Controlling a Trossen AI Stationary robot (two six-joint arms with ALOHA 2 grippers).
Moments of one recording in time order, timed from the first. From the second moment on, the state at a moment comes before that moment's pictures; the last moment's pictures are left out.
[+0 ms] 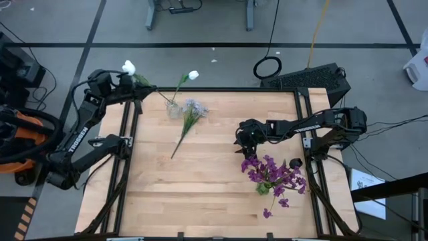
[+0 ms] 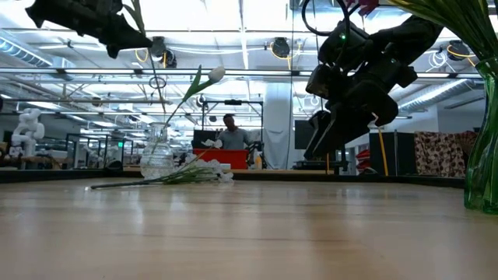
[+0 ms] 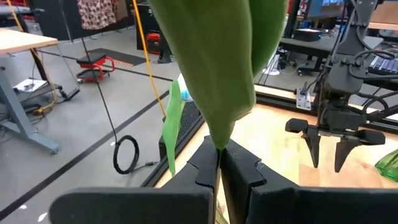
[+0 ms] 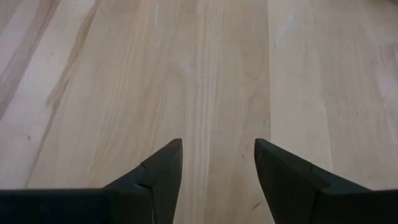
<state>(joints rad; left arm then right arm) 1.19 0.67 0.75 -0.30 0.80 0.16 -0.14 1.52 0.68 0.03 -0.21 -0.15</state>
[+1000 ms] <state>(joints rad) 1.22 0.77 0.72 -0.29 0.72 0.14 -0.14 1.52 0.68 0.03 -0.21 -0.15</state>
